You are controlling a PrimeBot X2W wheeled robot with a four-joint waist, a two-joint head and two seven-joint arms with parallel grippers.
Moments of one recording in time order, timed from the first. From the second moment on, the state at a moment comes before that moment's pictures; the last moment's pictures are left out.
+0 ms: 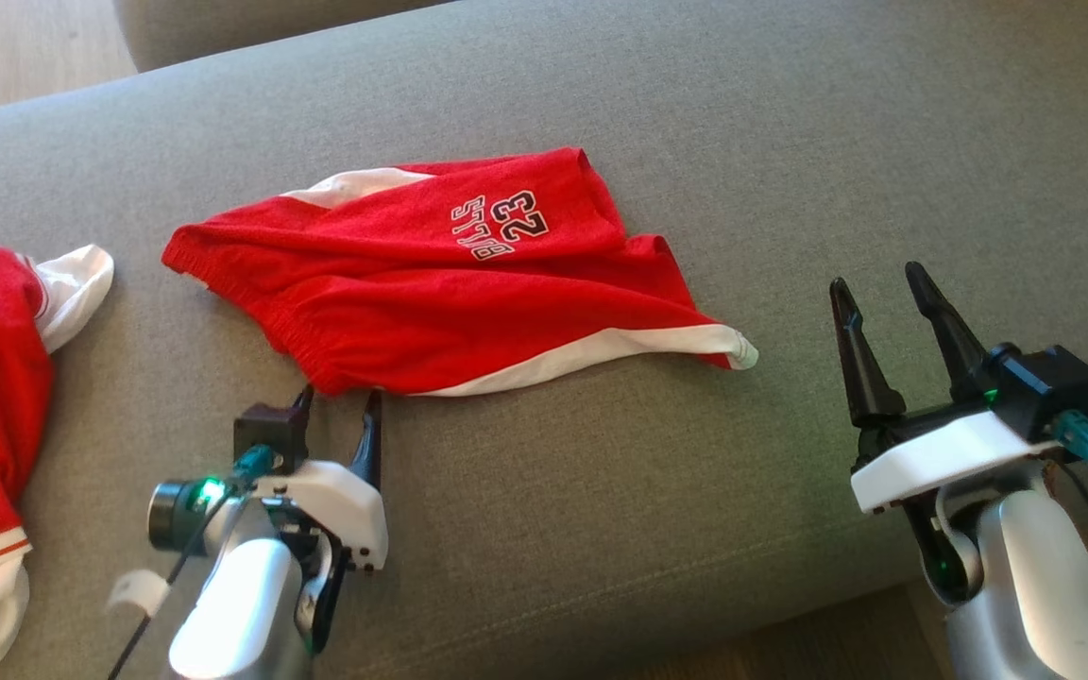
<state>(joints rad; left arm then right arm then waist) -0.33 0.06 -0.31 0.73 -0.17 0.02 -0.23 -0.22 -0.05 -0.03 0.23 0.12 0.13 -0.21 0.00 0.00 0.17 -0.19</state>
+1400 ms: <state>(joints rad) -0.27 0.18 -0.46 0.59 -0.16 -0.12 -0.18 -0.20 -0.05 -0.02 0.38 0.14 0.13 -0.20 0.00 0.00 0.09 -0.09</state>
